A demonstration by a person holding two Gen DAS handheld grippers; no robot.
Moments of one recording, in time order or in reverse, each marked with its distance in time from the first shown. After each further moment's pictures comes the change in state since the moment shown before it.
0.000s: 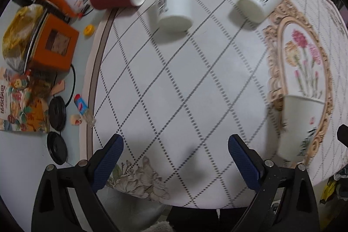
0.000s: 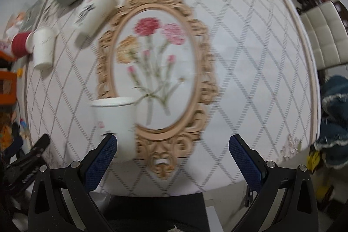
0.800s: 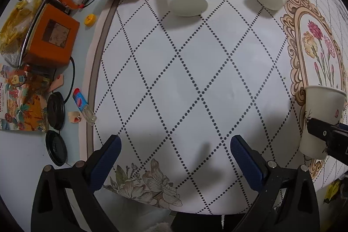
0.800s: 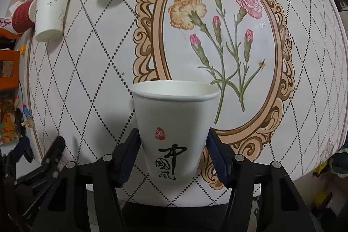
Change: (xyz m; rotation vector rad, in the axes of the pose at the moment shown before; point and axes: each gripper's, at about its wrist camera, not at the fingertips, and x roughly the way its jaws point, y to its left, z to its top) left arm 0.023 0.011 -0.004 -0.003 0.029 0.034; right arm 0.069 0.058 0.015 -0.040 0.132 0.103
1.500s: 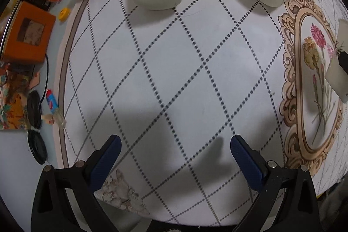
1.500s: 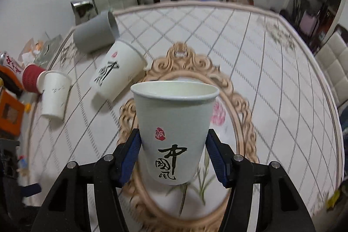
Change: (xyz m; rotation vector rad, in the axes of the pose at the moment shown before) left arm 0.032 -0.032 0.032 -0.039 0.092 -0.054; right arm -0.053 -0.042 0.030 -0.009 -0.634 -0.063
